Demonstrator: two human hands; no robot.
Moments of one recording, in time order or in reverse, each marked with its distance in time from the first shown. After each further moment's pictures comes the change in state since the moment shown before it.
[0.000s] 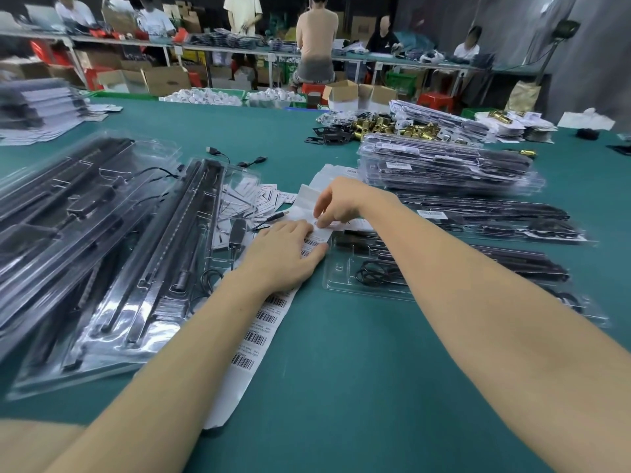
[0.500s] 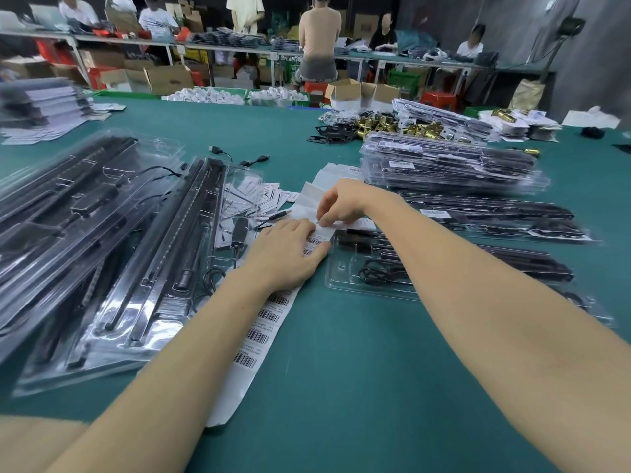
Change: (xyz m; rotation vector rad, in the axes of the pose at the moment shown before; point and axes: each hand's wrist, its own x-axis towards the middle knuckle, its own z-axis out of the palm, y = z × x) left_hand -0.001 0.001 -0.002 -0.004 -0.010 -0.012; right_hand -0.002 0.004 0.001 0.023 -0.014 -0.003
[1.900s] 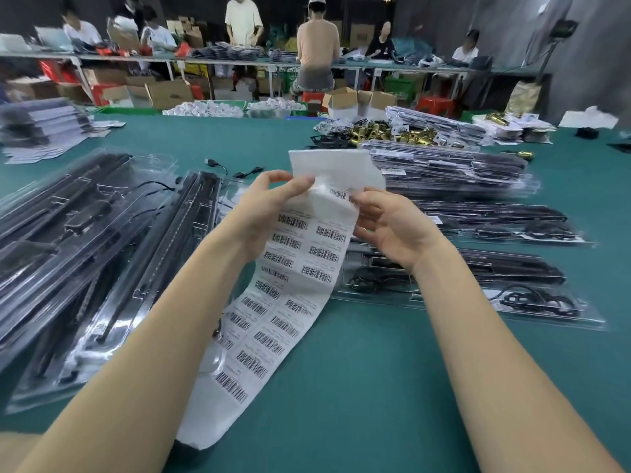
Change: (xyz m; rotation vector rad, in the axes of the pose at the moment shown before) left_hand 0.015 0.018 -0.077 -1.280 -0.034 -0.265; right_hand -0.096 0.027 0.005 1.463 0.168 -0.102
